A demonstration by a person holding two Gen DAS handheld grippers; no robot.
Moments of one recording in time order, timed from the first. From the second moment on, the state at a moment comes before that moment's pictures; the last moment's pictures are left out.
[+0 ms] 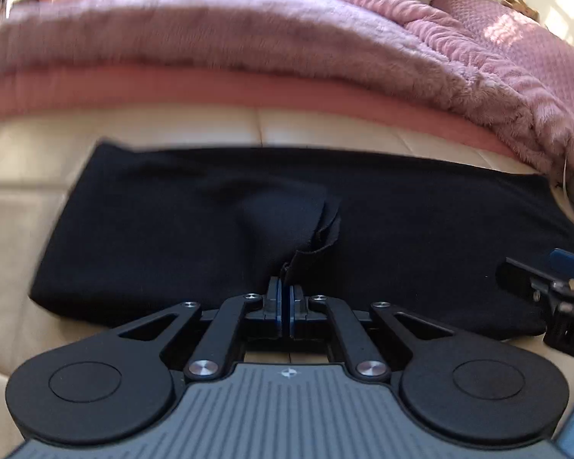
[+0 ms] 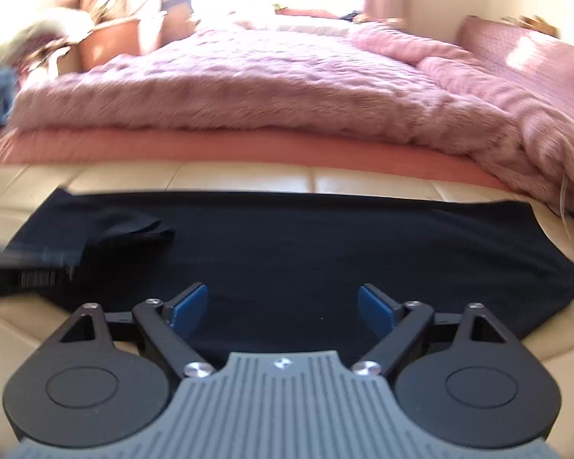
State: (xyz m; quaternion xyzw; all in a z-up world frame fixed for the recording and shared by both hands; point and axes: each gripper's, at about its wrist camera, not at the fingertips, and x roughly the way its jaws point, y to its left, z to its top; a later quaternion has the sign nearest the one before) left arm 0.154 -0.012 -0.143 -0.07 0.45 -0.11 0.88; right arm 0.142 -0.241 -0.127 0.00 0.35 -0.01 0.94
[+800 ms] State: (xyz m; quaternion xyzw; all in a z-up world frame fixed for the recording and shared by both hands) left arm 0.188 0.062 -0.121 -0.15 0.46 -0.09 0.87; right arm 0.221 -0.225 -0.152 0.40 0.35 0.10 0.84
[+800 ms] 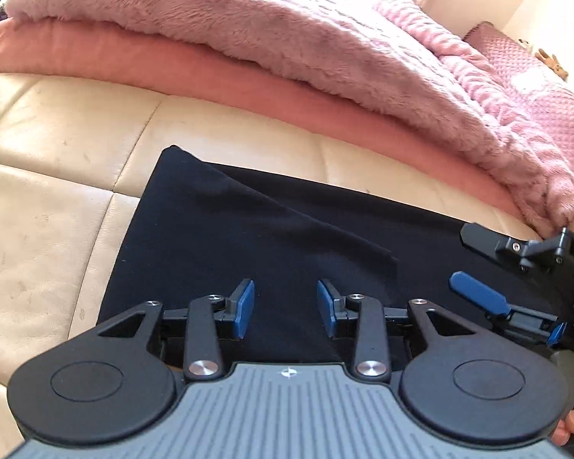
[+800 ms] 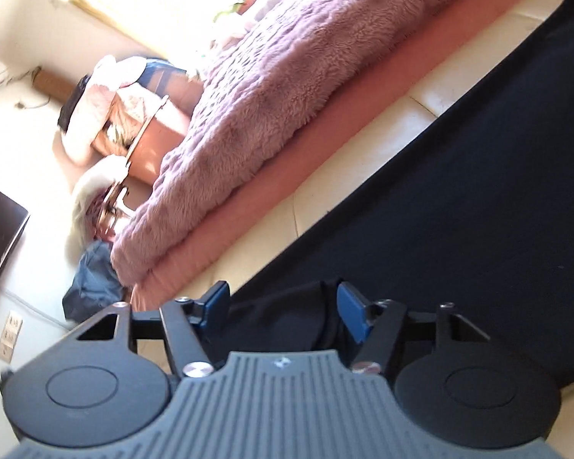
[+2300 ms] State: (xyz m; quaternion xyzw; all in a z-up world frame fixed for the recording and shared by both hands) left arm 0.195 0.074 -0.143 -0.10 0.48 -0.12 0.86; right arm 0.250 -0.220 -0.203 0.39 0.46 0.12 0.78
